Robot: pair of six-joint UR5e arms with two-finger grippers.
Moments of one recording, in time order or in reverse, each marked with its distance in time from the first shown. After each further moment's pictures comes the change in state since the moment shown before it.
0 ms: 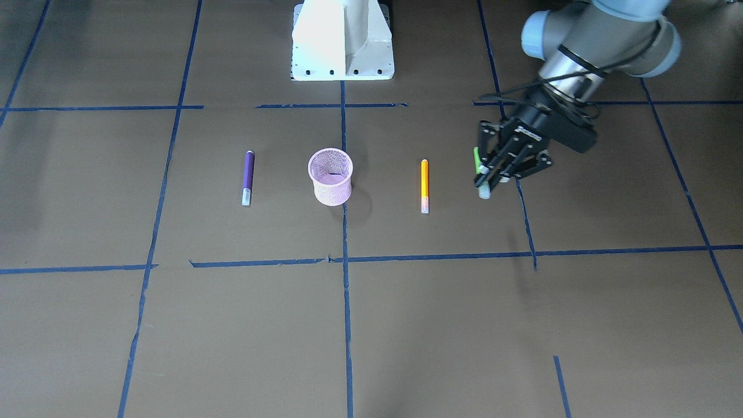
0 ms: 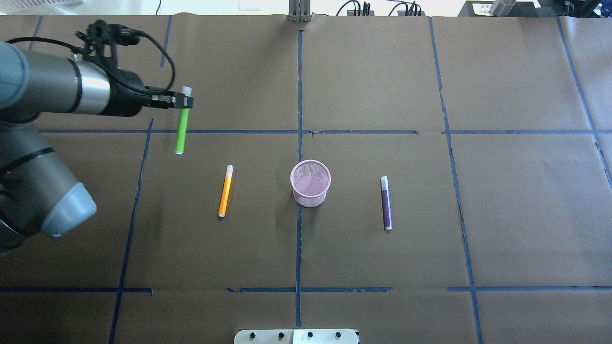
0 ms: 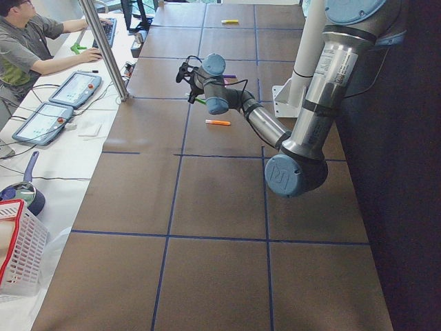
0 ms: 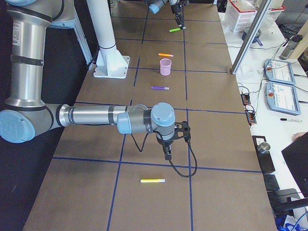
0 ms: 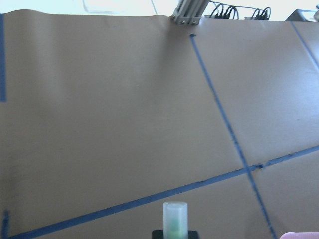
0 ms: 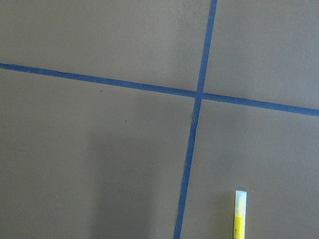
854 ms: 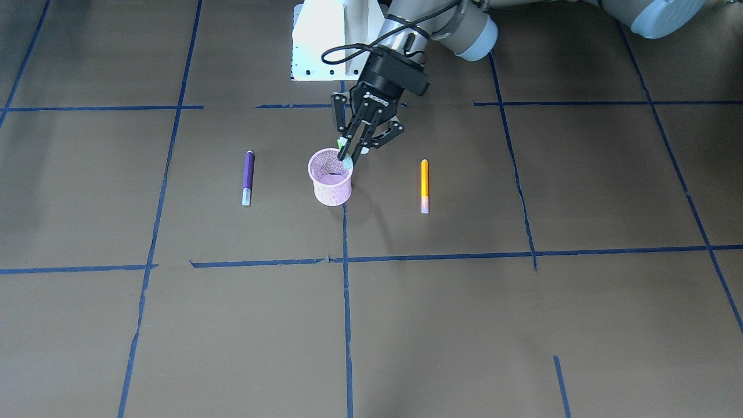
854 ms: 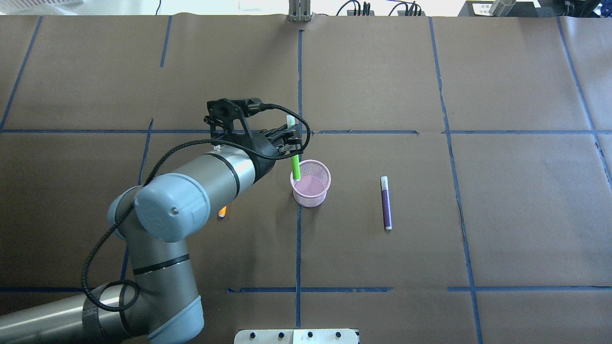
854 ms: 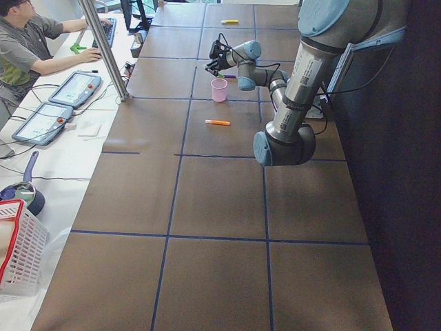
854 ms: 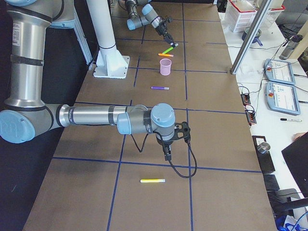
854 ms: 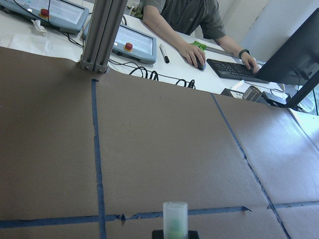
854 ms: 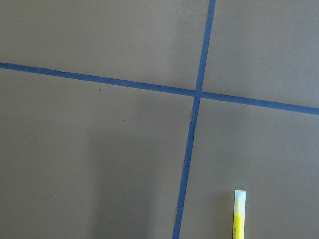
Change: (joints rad) left arm 0.392 -0.258 0.135 0.009 0.713 -0.182; right arm 0.000 0.000 -0.007 0.002 0.000 0.000
